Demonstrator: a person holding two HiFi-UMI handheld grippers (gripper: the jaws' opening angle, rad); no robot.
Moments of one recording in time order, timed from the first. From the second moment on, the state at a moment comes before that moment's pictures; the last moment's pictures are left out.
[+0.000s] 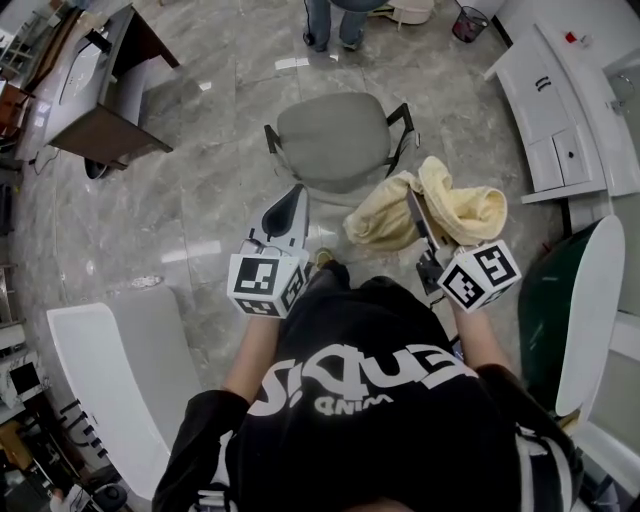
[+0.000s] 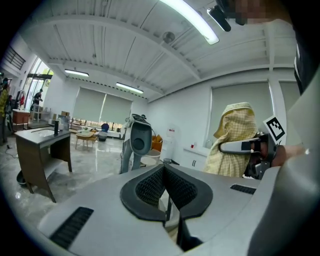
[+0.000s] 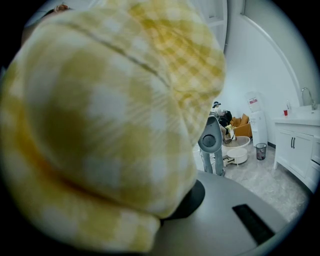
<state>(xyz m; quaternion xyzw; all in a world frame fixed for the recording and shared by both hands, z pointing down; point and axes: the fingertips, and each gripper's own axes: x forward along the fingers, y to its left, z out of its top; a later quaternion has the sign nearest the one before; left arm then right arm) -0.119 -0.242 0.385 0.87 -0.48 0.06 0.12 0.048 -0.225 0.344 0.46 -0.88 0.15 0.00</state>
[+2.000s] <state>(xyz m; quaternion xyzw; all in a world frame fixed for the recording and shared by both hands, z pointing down) -0.106 -0.357 0.416 0.85 -0.49 0.10 0.16 0.027 -0.422 0.486 0.43 -0.87 0.24 0.09</state>
